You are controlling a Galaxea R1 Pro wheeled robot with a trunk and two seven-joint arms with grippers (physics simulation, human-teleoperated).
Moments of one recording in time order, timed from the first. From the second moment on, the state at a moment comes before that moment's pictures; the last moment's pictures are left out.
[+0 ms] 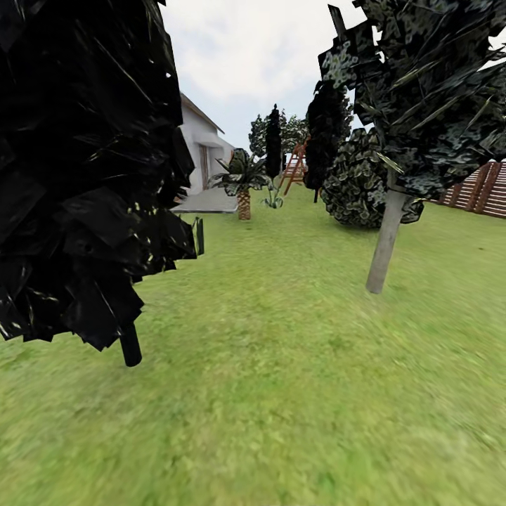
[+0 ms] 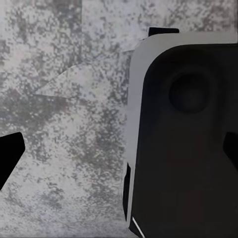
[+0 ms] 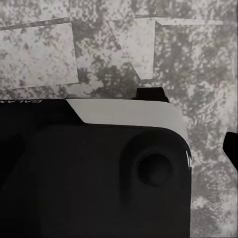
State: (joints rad) left arm -0.01 0.08 0.04 -0.05 0.01 -0.05 0.04; right arm -0.14 0.04 -0.03 -0.03 0.00 -0.04 0.00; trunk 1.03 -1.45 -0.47
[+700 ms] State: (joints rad) left arm -0.01 0.08 0.04 -0.05 0.01 -0.05 0.04; right arm -0.14 0.04 -0.03 -0.03 0.00 -0.04 0.00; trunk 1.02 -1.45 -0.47
